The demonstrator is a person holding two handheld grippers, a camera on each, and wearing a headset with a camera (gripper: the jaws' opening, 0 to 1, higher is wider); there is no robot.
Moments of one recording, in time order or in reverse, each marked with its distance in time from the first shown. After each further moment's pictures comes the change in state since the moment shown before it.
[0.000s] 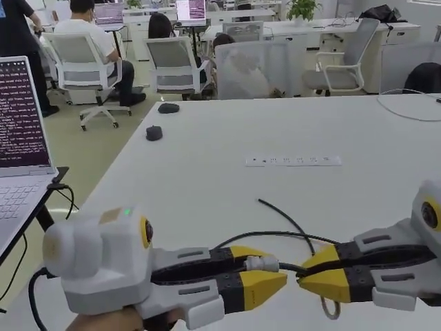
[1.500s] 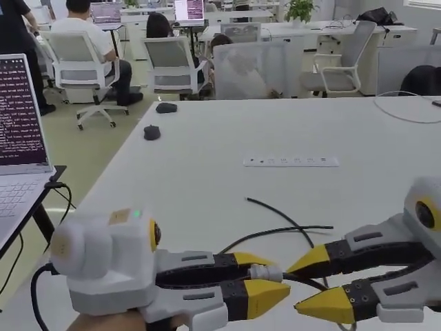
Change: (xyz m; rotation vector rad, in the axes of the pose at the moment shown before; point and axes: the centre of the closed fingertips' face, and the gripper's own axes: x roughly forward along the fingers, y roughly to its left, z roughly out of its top) left arm 0.002 -0.006 -0.010 0.027 0.054 -0.017; right arm 0.016 0.022 0.015 -0.058 0.054 0.096
